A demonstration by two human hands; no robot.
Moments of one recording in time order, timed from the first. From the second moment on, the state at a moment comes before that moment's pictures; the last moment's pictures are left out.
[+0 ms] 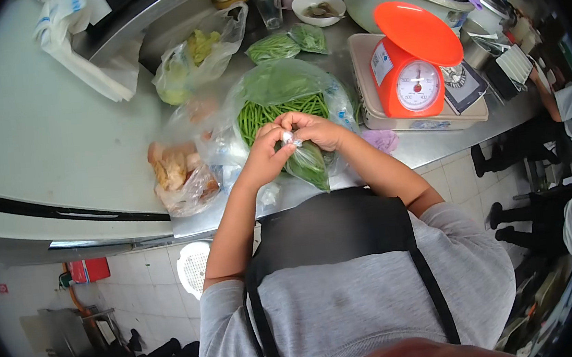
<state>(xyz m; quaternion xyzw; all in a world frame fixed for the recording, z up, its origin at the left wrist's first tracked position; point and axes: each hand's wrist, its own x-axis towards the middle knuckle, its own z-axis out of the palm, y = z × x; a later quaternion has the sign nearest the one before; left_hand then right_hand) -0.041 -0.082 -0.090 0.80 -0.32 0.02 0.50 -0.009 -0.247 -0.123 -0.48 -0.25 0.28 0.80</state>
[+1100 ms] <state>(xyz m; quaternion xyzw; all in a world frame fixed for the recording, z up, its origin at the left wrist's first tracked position) -0.020 -0.071 -0.132 0.70 -0.18 0.01 0.69 -0.015 -0.206 -0.091 -0.80 -0.19 -0.04 0.56</state>
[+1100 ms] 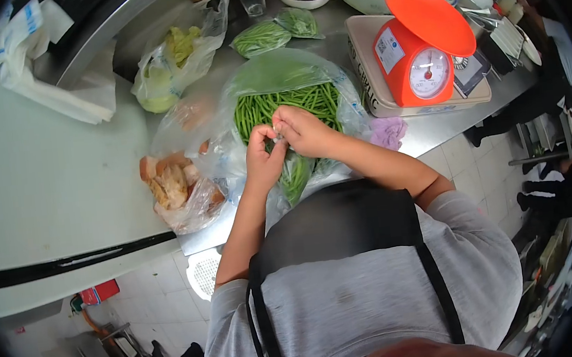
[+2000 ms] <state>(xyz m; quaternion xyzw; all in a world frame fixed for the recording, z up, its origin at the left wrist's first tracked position) 0.211 -0.168 -0.100 0.66 -0.01 0.01 0.75 -0.028 -0.309 -0.156 -0.96 0.15 -0.07 0.24</state>
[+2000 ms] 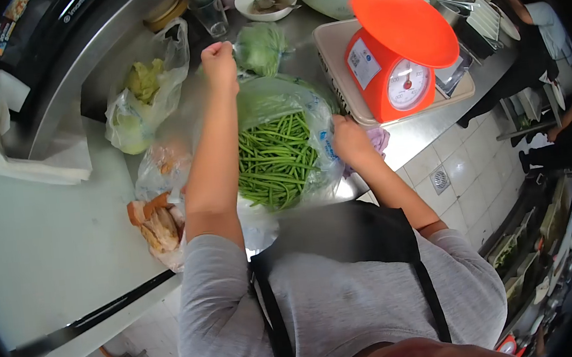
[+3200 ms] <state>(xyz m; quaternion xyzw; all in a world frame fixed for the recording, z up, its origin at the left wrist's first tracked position) -0.121 0.004 -0.118 0.95 -0.07 0.01 0.30 -0.098 -0.353 -0.176 -0.99 0.04 -0.01 0.14</state>
